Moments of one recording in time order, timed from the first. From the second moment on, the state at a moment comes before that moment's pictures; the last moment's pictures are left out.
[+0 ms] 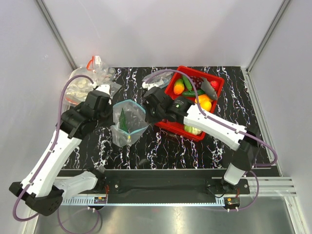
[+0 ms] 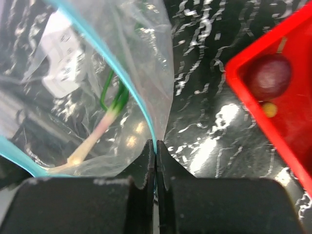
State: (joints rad) left arm -0.53 1.02 1.35 -1.15 -0.29 -0.42; right arm 0.99 1.70 1.66 -0.74 0.10 0.54
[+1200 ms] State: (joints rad) left arm -0.43 1.15 1.22 -0.83 -0.25 -0.28; right arm 0.63 1.46 1.21 -0.38 -0.30 0.36
